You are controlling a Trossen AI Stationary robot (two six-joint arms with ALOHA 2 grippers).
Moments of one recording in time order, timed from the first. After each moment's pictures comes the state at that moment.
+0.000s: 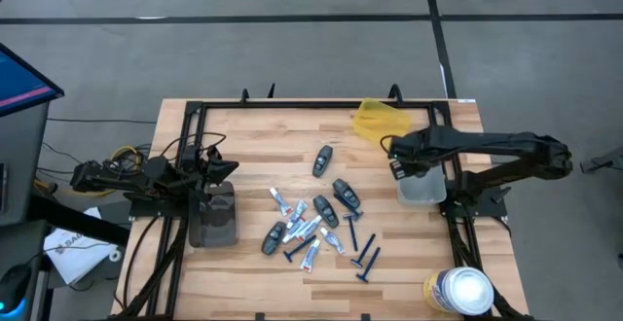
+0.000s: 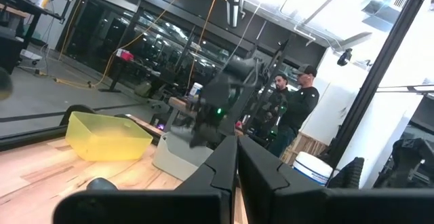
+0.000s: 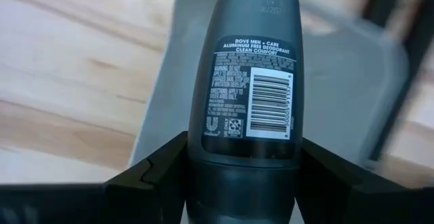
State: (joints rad) left arm -0.10 0.07 0.01 0.34 -0.31 -0.40; right arm -0.24 1.20 0.82 -1.22 0.24 0.97
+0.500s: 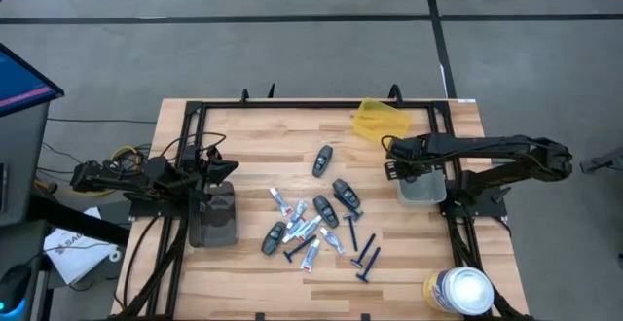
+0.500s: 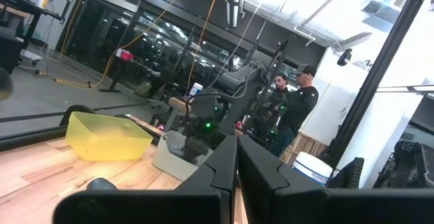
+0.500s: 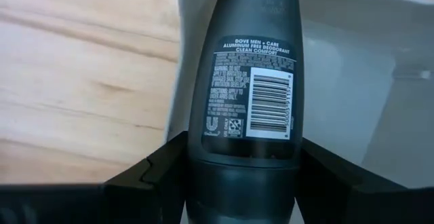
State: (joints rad) left arm -0.10 0.07 0.01 0.34 -0.31 -0.40; right arm -0.32 1.20 0.63 -0.91 0.16 1.02
